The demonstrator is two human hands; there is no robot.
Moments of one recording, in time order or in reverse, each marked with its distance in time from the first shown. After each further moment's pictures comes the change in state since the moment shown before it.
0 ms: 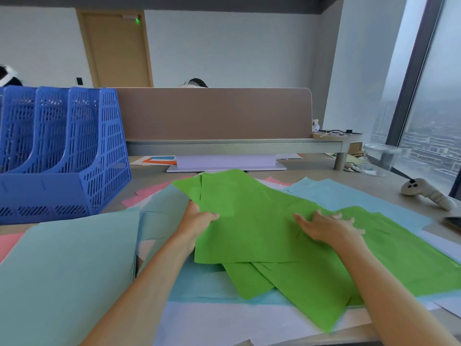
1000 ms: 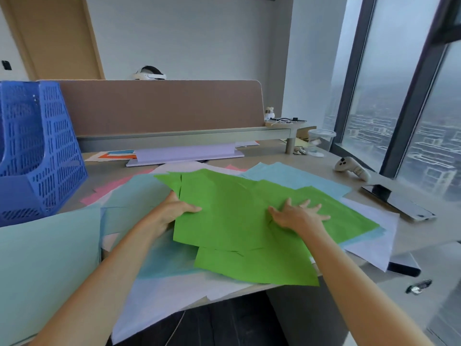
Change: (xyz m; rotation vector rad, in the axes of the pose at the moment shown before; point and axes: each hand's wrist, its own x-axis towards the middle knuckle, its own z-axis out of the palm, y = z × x) left_hand -0.019 0.020 0.007 -0.067 -0.414 -0.012; right_hand -0.039 0.049 0.002 0.022 -0.033 0.078
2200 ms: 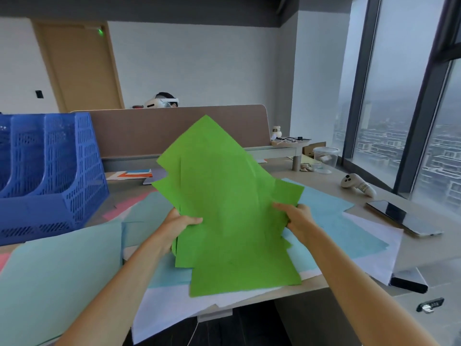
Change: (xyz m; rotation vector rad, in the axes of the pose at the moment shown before) left_hand -0.053 0.028 0.011 -0.065 0.177 0.052; right_hand 0.015 -0.008 -0.008 1.692 -0.073 -0.180
